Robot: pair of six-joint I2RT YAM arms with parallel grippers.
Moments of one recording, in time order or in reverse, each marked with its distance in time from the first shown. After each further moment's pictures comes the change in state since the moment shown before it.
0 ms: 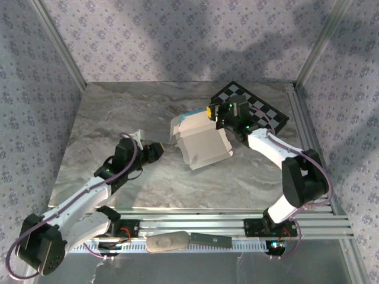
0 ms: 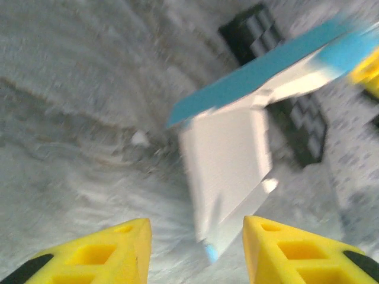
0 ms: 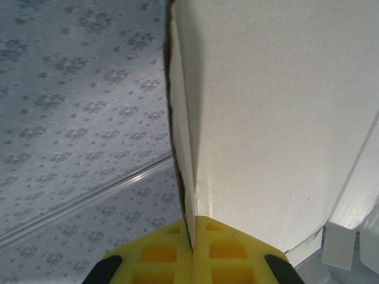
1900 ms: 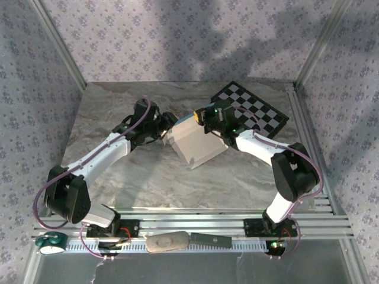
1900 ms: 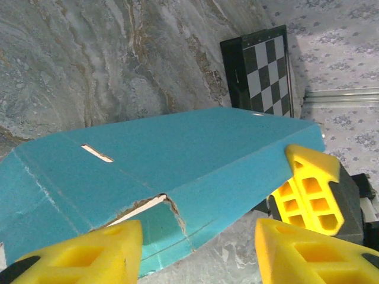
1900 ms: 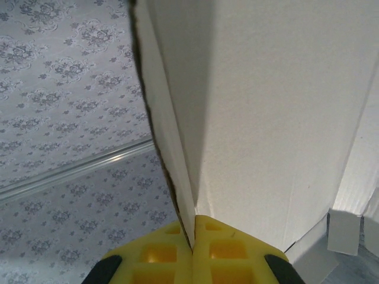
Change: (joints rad) left arm 0.011 0.492 0.613 -0.267 0.053 -0.358; right arm 0.128 0.108 0.009 0.102 0.084 -0.085
